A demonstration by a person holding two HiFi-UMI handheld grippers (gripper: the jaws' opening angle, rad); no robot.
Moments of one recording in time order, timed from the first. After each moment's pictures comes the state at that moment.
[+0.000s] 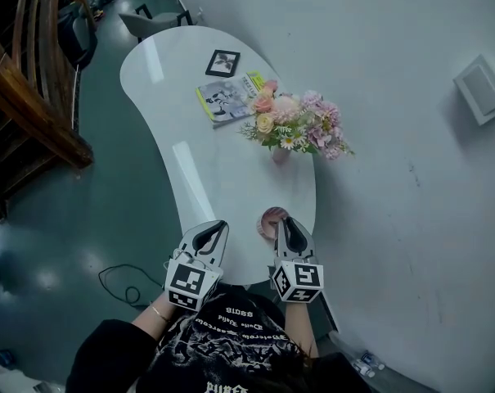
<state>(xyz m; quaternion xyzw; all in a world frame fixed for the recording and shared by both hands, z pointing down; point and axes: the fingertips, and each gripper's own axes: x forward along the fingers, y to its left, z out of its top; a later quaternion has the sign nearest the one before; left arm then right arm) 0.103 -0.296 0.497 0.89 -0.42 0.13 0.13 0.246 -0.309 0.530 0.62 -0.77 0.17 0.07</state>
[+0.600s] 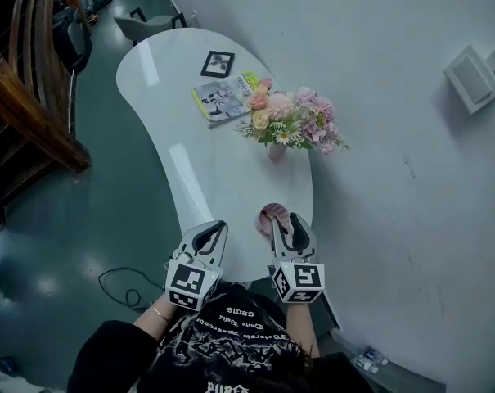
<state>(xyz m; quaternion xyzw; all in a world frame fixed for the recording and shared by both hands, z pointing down) 0.104 -0.285 0.498 0.89 -0.42 0.13 0.13 0.239 -0.298 0.504 0.61 -0.78 0.13 0.07</state>
